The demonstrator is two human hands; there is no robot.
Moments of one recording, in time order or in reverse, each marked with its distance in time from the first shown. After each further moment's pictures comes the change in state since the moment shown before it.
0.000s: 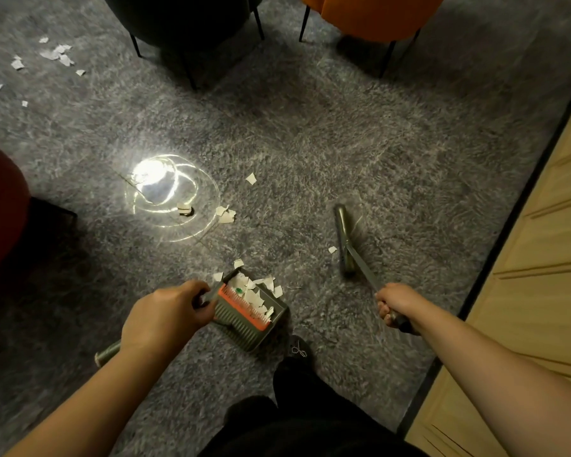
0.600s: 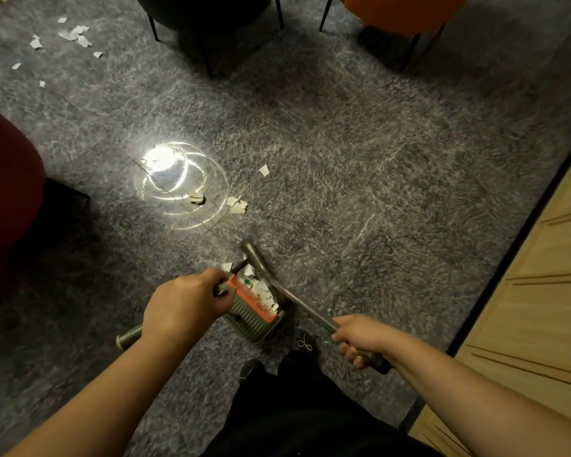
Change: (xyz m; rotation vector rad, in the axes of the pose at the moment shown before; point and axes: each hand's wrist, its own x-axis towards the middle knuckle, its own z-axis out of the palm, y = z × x) left_hand -0.001 0.003 -0.007 -0.014 -0.040 0.027; right_hand -0.045 0.027 0.087 -0.332 -0.396 0.034
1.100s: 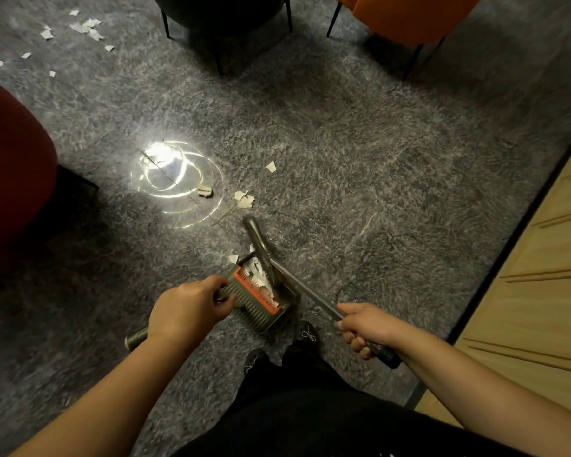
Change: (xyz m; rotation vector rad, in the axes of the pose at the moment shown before) left_hand -0.056 -0.054 0.010 -0.034 -0.002 -0.015; right_hand -0.037 0.003 0.053 0.012 0.057 -0.093
